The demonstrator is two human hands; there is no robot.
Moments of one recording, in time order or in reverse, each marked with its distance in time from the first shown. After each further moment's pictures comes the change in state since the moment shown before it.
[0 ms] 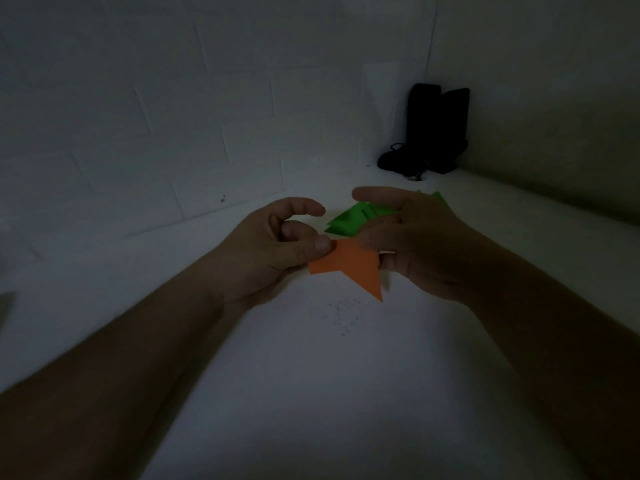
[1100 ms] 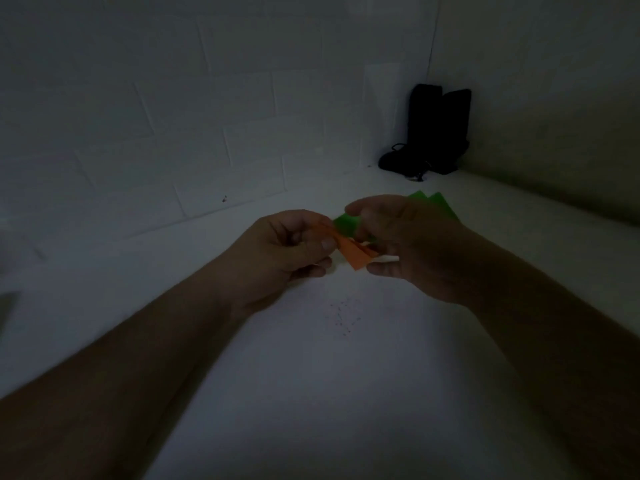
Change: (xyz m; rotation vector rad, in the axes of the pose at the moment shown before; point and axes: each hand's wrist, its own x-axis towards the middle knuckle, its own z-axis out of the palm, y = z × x) left_hand 0.007 -0.017 0.001 -0.047 -0.014 0.016; right_hand 0.004 -0.001 0.003 -0.133 0.032 0.089
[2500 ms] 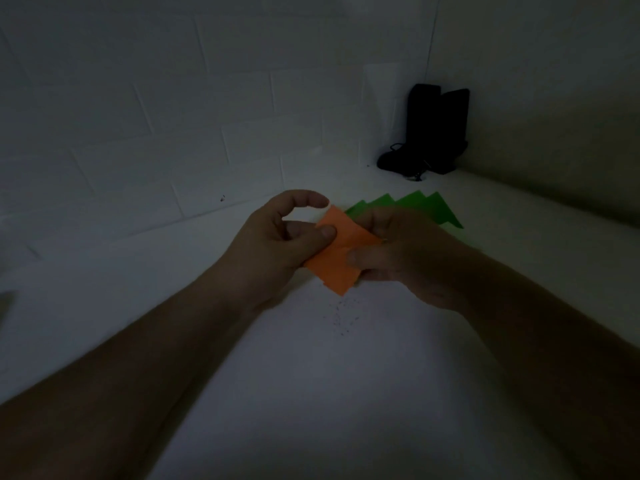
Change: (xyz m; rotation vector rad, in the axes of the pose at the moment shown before) left_hand 0.002 0.001 0.004 0.127 0.097 0.167; right_hand -0.007 0.006 0.009 -0.166 -0.043 -0.080
